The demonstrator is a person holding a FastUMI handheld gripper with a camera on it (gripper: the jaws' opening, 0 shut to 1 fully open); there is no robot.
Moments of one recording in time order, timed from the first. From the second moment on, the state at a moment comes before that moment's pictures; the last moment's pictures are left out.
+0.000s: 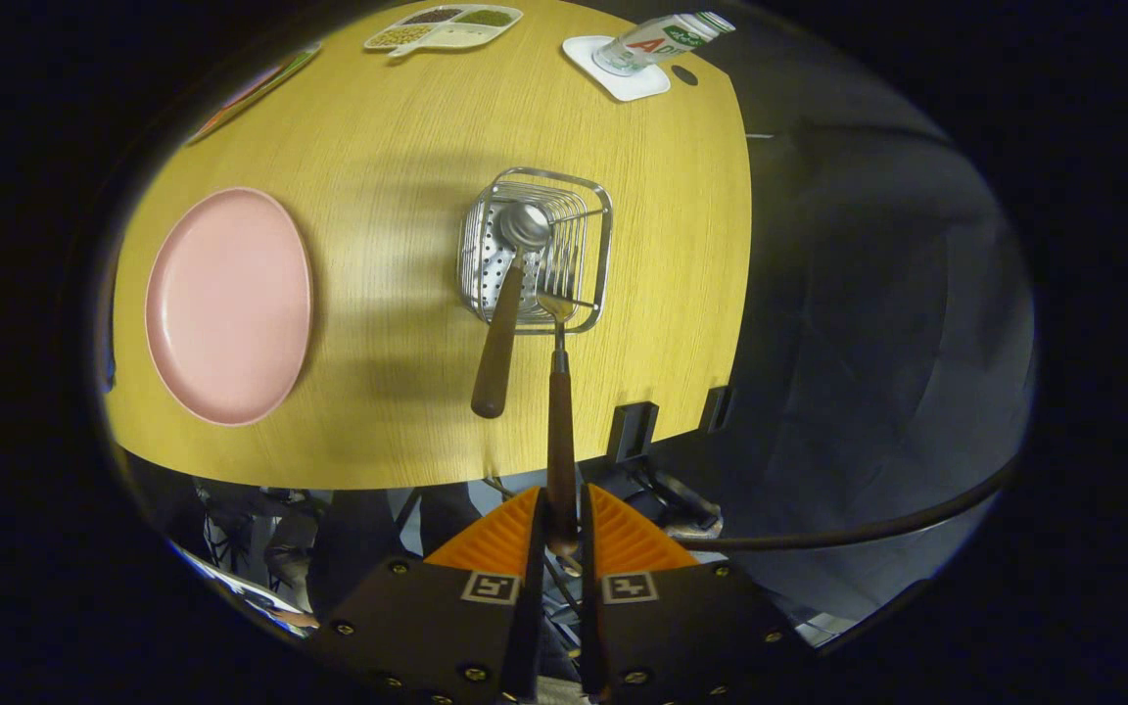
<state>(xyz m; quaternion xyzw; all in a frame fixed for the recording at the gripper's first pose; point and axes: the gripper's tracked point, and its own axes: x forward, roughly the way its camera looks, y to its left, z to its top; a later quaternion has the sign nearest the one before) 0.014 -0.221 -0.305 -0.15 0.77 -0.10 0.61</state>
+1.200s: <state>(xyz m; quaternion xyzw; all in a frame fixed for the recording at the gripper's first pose) 0.109 -0.179 -0.143 0.02 0.35 -0.15 0.92</state>
